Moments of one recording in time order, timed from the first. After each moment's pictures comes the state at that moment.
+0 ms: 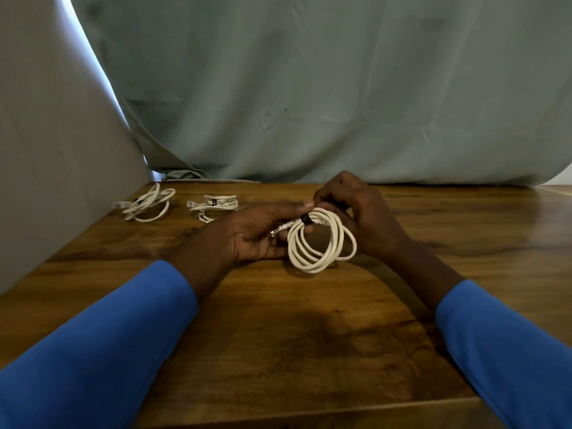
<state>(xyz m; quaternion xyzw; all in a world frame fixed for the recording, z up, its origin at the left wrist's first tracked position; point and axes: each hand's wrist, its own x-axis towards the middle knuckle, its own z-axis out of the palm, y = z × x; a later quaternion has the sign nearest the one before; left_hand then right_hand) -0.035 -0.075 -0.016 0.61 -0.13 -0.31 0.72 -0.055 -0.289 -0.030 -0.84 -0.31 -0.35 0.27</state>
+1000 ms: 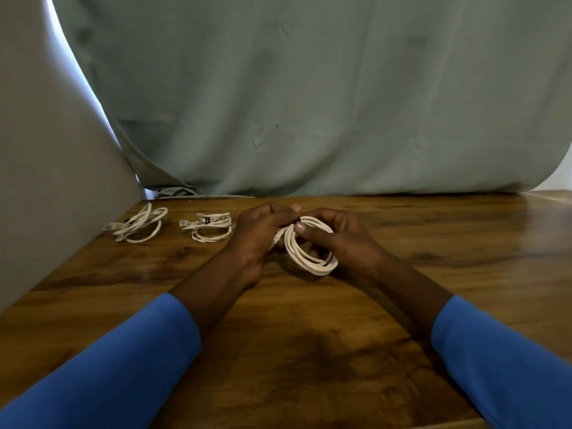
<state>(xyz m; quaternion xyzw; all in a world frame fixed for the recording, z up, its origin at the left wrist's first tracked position) -0.035 -0.097 -0.026 0.63 -0.11 -0.04 0.77 -0.063 -0.256 -0.041 -0.69 -0.15 -0.10 0.70</state>
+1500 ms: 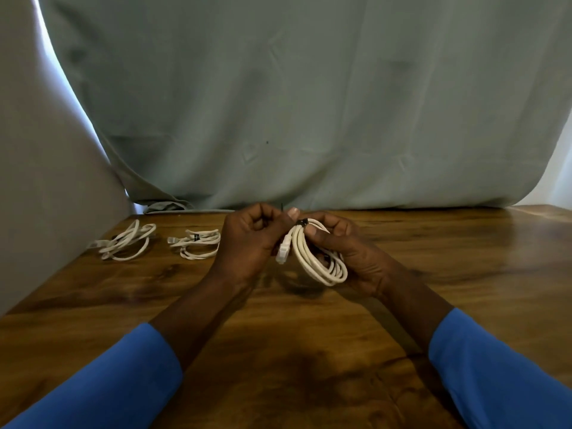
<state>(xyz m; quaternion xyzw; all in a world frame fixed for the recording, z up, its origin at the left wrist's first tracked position) -0.059 -0.100 -0.011 0.62 -0.24 0.12 0.74 -0.075 -0.274 -0.017 -0.61 -0.20 0.00 0.76</state>
